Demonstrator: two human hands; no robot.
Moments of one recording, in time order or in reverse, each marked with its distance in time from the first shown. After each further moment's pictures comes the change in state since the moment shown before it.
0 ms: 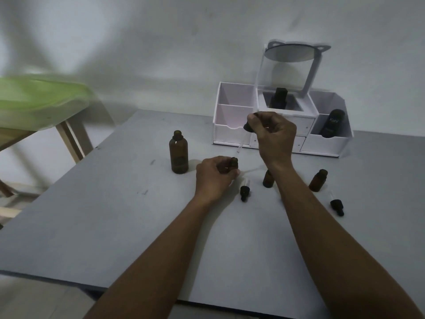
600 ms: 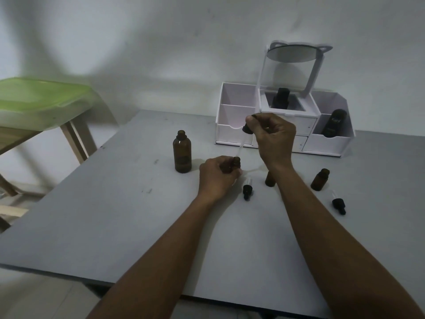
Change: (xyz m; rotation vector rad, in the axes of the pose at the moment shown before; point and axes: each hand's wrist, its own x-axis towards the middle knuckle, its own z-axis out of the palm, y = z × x) left_hand 0.000 0.000 0.000 0.013 -0.012 -0.011; right_hand -0.004 -0.004 0.003 -0.045 -0.017 -0.003
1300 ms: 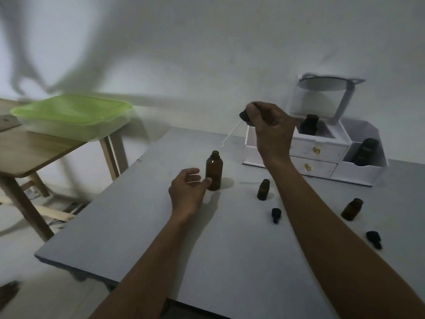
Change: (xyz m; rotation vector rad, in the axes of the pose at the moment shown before) left_hand -0.008 -0.039 -0.118 -0.158 0.361 -0.193; right_hand 0.025 -0.069 0.073 0.220 -0.023 -0.032
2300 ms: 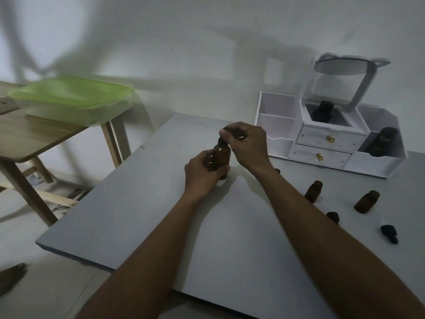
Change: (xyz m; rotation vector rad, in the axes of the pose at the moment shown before) left_hand 0.015 0.003 0.018 0.068 -0.156 0.150; right_hand -0.038 0.056 0.037 -0.323 -0.319 0.041
